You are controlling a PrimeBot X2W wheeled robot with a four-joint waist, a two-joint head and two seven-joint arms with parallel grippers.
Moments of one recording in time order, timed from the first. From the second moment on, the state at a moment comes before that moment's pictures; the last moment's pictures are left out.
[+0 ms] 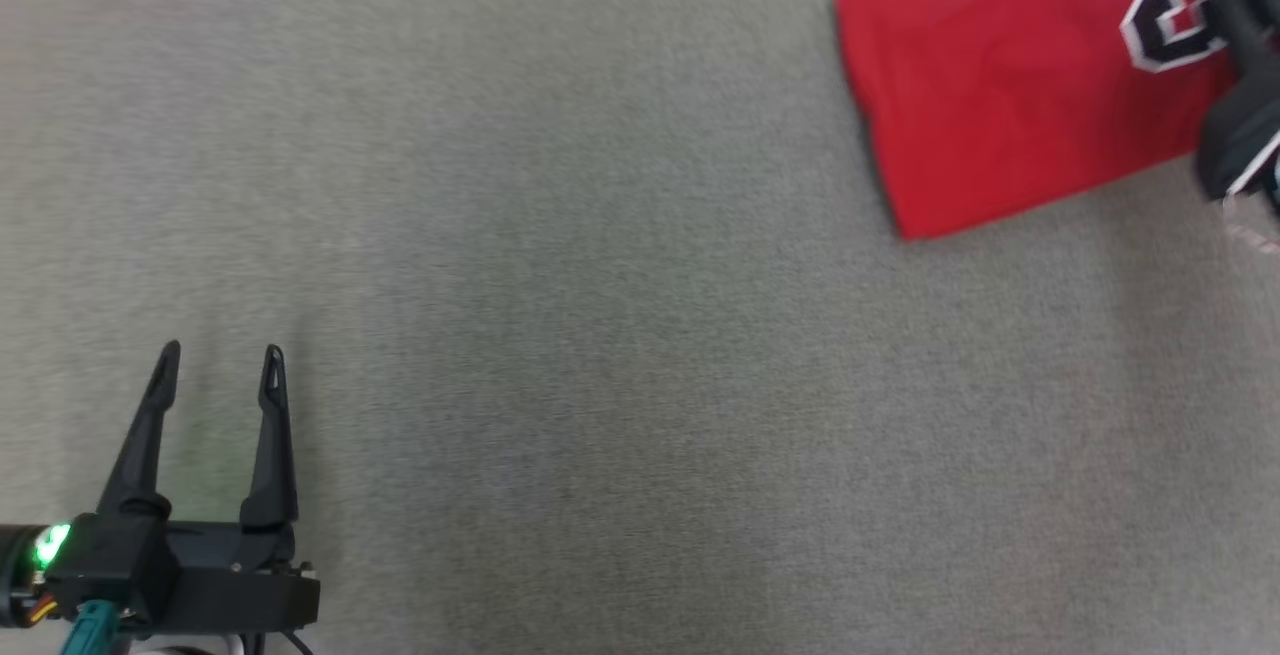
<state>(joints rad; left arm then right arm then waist) -0.15 0.16 0.07 0.03 -0.08 -0.13 -0.26 -1.09 -0.62 0.51 0.94 0.29 0.13 -0.16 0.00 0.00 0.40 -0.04</state>
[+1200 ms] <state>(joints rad) -0.17 0.23 0.09 -0.25 -0.04 -0.12 -0.26 -1.39 -0.89 0.58 0.91 0.14 0.13 -0.03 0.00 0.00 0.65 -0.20</state>
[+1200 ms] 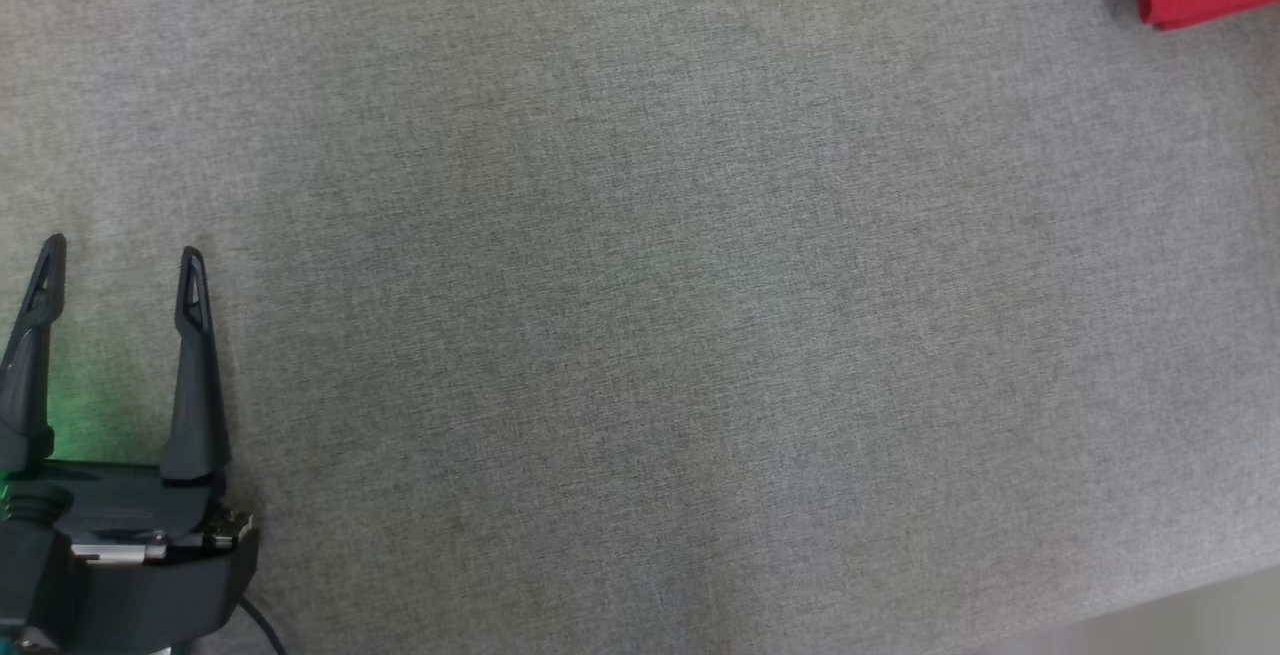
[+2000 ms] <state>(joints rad) -0.09 0.15 0.11 -0.09 -0.09 -0.10 -0.26 -1.08 -0.67 0.29 0.72 0.17 0.13 -0.23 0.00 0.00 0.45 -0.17</state>
